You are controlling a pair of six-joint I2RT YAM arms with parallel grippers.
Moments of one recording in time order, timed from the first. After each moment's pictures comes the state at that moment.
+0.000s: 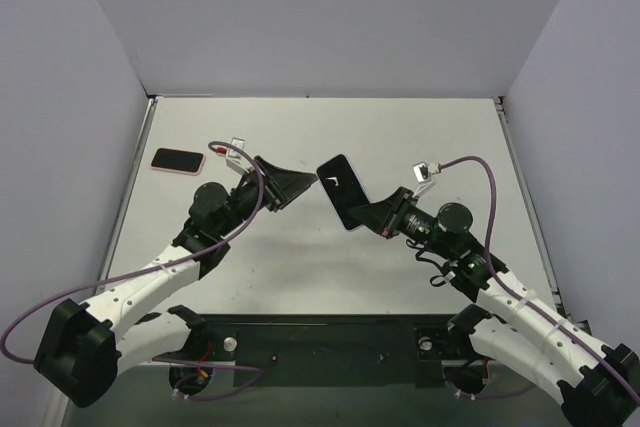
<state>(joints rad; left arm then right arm) -0.58 1.03 0.58 0.52 0.27 -1.21 0.61 0.76 0.46 0.24 -0.28 0.91</state>
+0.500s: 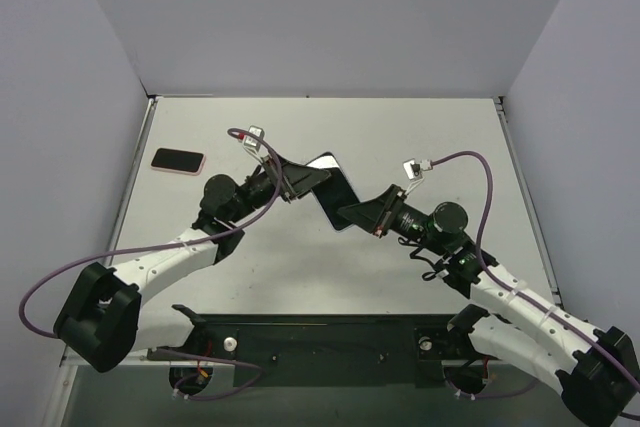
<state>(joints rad) -0.60 1.25 0.64 0.88 0.44 -1.33 0.65 0.84 0.46 0.46 -0.36 1.03</state>
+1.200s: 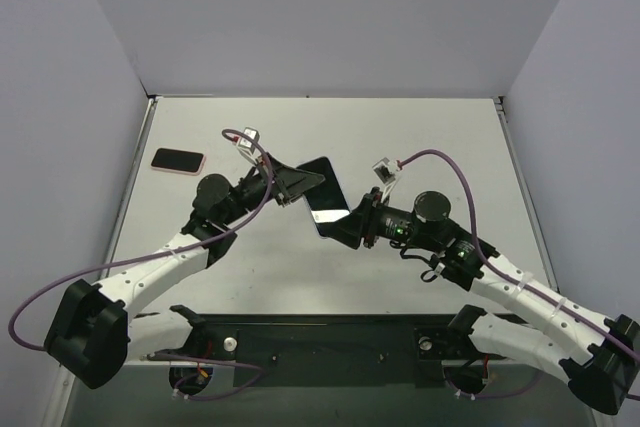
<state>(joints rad) -0.58 1.17 0.65 0.74 0.47 -1.37 0.79 0.89 0.66 0.11 -0.39 0.68</state>
